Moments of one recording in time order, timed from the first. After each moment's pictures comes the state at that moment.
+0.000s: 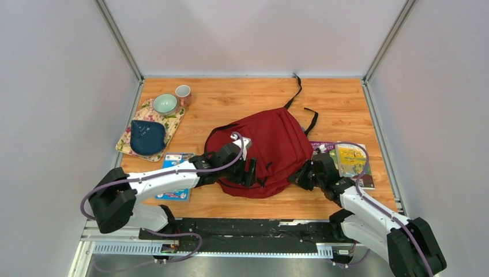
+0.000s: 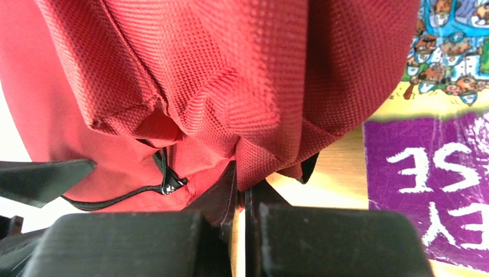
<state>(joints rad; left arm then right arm) -0.96 1.31 0.76 -0.24 0.02 -0.57 0.45 0.94 0.28 -0.14 -0.18 0.98</state>
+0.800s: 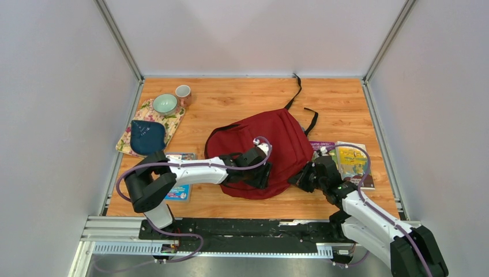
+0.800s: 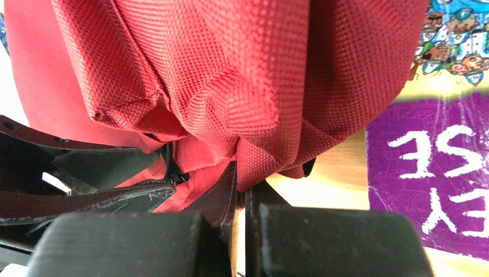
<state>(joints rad) -1.07 1.65 0.93 -0.19 -0.02 -0.62 0.45 0.85 0.23 -0.13 -0.20 0.98</state>
